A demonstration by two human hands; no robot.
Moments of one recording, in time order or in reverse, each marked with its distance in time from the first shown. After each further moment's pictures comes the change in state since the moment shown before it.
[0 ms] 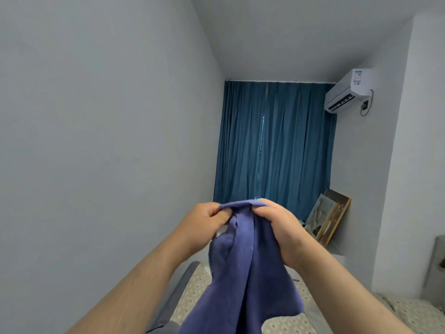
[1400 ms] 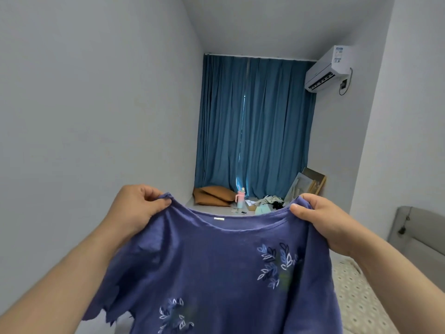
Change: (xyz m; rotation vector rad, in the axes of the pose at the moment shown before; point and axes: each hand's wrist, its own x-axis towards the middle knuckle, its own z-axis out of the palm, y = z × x) left_hand 0.027 -0.077 -0.064 0.099 0.321 -0.136; right_hand -0.011 0.020 -0.108 -0.338 0.167 0.093
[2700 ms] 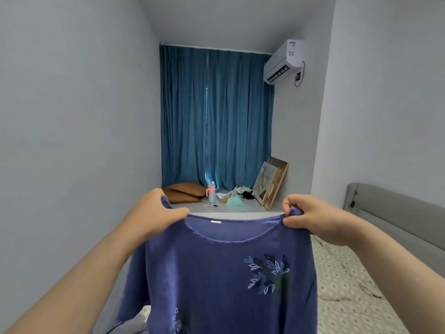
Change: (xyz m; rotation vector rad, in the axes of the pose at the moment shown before) left_hand 0.023 -0.004 0.063 0.415 -0.233 0.070; right_hand -0.026 0.002 -0.017 -0.458 -0.055 0.019
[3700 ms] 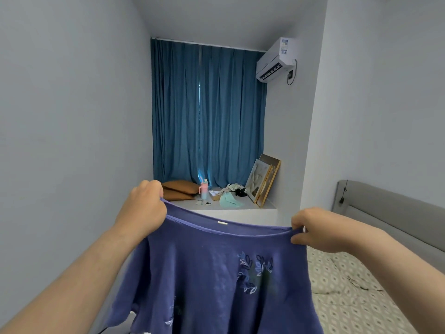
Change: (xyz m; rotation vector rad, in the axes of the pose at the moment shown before) left_hand 0.018 -0.008 0.008 0.150 0.140 0.193; right_hand -0.015 0.011 0.001 -0.836 -0.092 0.100
